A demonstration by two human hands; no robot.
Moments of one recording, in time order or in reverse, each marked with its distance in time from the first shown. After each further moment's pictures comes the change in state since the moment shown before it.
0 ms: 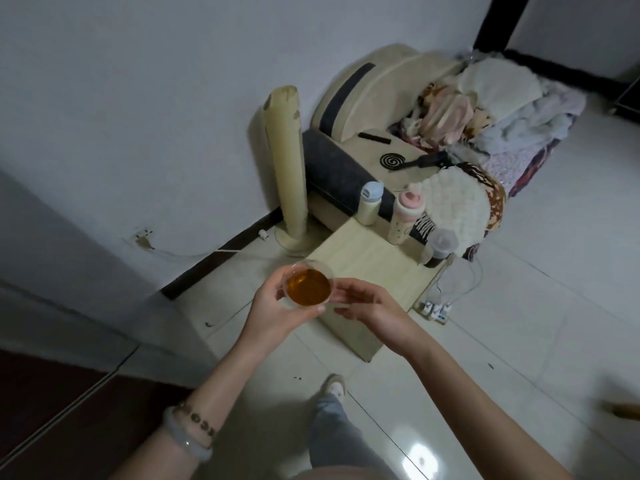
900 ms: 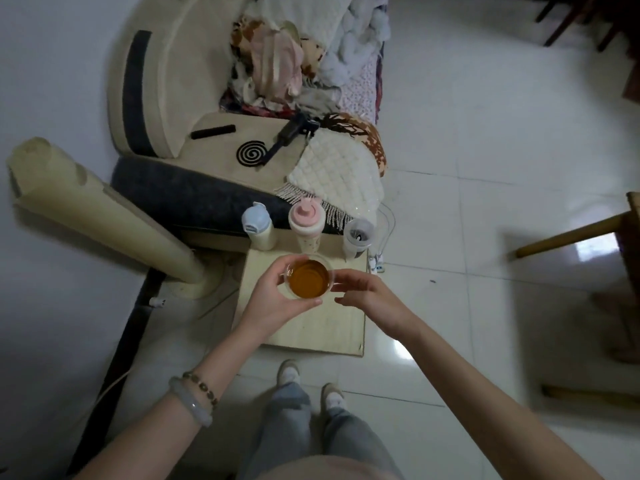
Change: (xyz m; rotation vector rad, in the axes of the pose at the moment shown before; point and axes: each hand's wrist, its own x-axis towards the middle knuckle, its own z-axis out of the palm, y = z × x) left_hand 0.315 0.000 0.131 0.145 -0.684 0.177; right_hand 0.132 -0.003 -0.170 0.198 0.633 0.158
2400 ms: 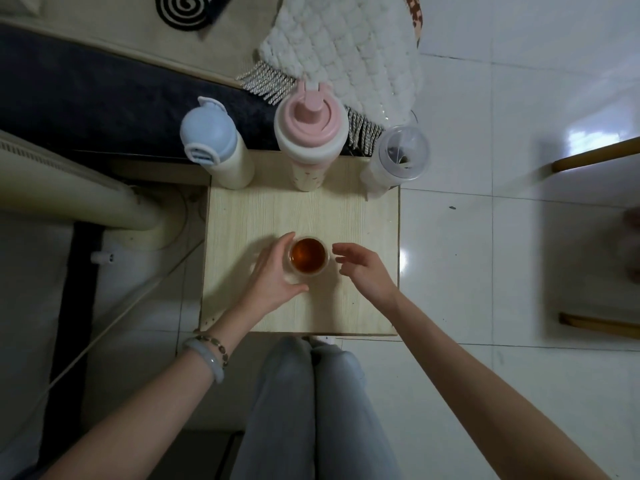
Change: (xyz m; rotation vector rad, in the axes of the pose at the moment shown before) left_hand 0.089 -0.282 0.047 0.311 -0.256 -0.267; right_hand 0.185 0.208 0.022 -0.035 0.229 0.296
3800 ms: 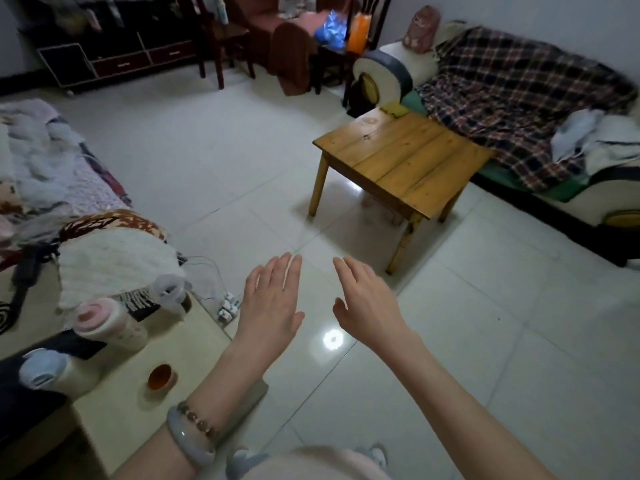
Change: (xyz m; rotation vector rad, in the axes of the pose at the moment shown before) left_hand -0.298 0.385 0.078 0.992 0.063 1.152; right_hand -0.494 0.003 -0.147 -0.788 1.036 -0.069
